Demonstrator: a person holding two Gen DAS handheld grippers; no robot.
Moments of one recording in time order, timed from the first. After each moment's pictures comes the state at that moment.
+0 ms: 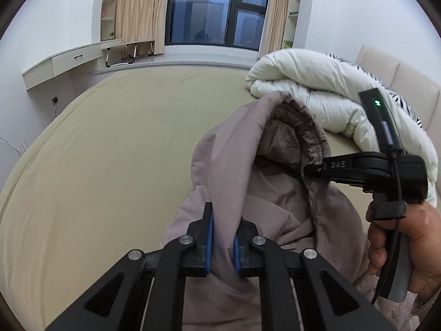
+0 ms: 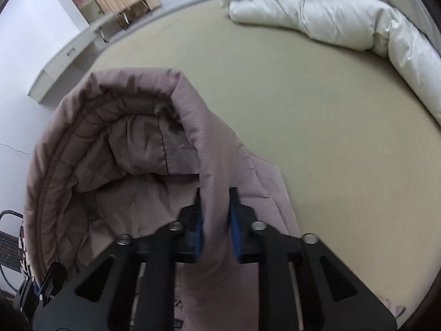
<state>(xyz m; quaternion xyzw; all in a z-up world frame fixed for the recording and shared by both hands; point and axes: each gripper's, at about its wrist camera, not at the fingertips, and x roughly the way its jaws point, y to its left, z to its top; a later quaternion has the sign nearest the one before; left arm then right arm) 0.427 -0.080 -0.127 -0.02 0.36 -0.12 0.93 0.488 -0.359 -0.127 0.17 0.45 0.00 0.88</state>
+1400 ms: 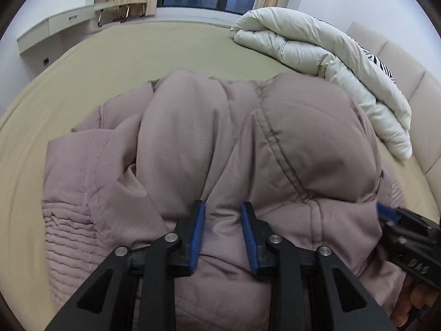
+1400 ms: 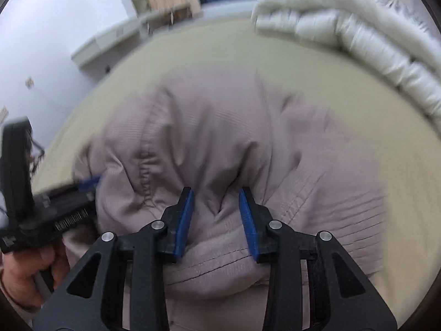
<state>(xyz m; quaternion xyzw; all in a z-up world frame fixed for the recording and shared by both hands) 0.282 -0.059 -0.200 -0.03 0.45 -0.17 0.88 0.227 -0.293 -0.185 0.08 0.45 0.05 0.89</state>
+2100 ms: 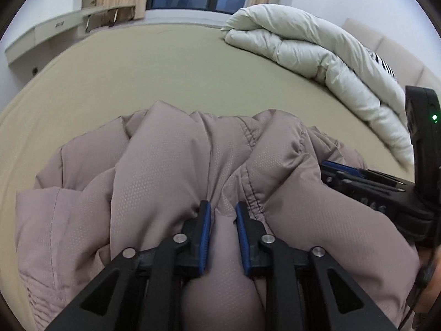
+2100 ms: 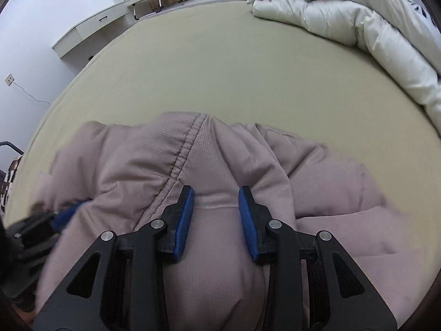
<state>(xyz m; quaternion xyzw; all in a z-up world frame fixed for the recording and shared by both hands) 0.339 -0.093 -0.200 -0.01 0.44 -0.17 0.88 0.360 -0.299 -0.203 0.06 0.45 0.01 0.89</state>
